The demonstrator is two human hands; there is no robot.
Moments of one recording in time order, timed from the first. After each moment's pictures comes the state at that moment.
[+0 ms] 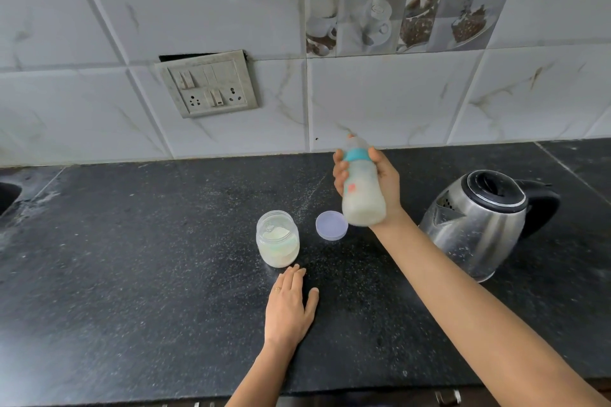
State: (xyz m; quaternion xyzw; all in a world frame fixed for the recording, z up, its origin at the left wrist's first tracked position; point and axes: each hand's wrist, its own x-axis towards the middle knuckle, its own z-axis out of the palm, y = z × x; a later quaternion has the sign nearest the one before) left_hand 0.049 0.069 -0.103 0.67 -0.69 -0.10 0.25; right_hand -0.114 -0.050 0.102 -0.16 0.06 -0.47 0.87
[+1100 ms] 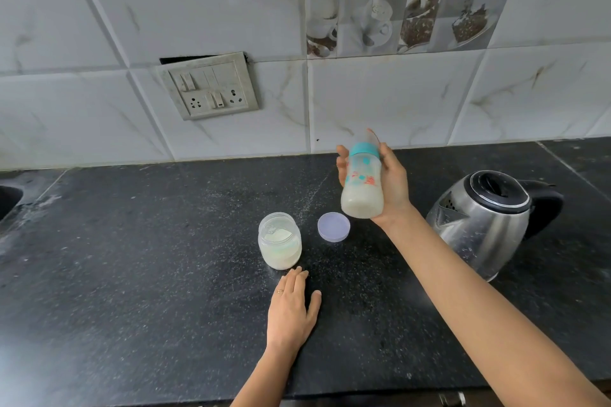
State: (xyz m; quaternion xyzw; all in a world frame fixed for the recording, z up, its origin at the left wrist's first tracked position) left_hand 0.051 0.069 -0.105 0.66 -0.70 -0.11 0.25; right_hand -0.120 -0.050 0.112 -0.20 0.18 -0.53 0.80
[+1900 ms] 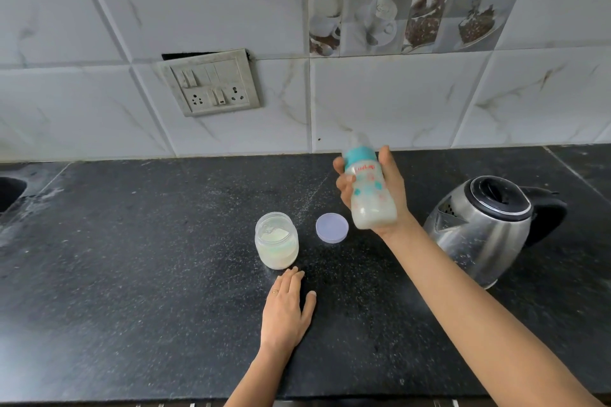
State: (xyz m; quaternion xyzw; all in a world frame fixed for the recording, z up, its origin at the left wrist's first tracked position) left_hand 0.049 0.069 -0.106 0.67 -0.69 -0.10 0.25; right_hand -0.128 -0.053 0.099 -0.19 0.07 -0.43 0.88
